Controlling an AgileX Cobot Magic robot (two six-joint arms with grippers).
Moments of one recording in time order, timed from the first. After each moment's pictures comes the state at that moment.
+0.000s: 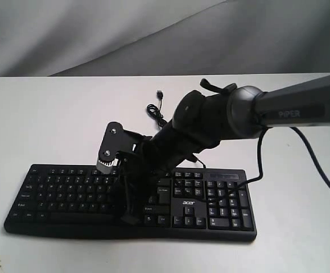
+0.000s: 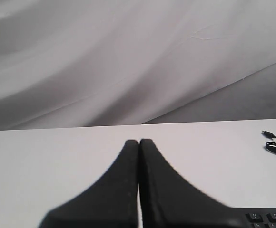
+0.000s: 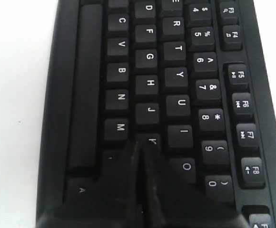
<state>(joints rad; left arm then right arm) 0.15 0.00 0.00 0.12 0.11 -0.07 0.69 2.12 -1.32 0.92 0.63 -1.51</state>
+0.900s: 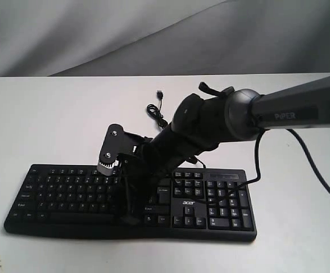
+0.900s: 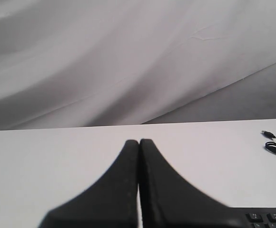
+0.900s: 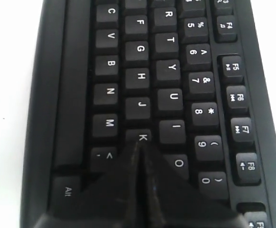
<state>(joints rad) 0.15 0.00 0.00 0.12 0.11 -0.07 0.69 2.13 -1.32 0.92 0.60 -1.51</state>
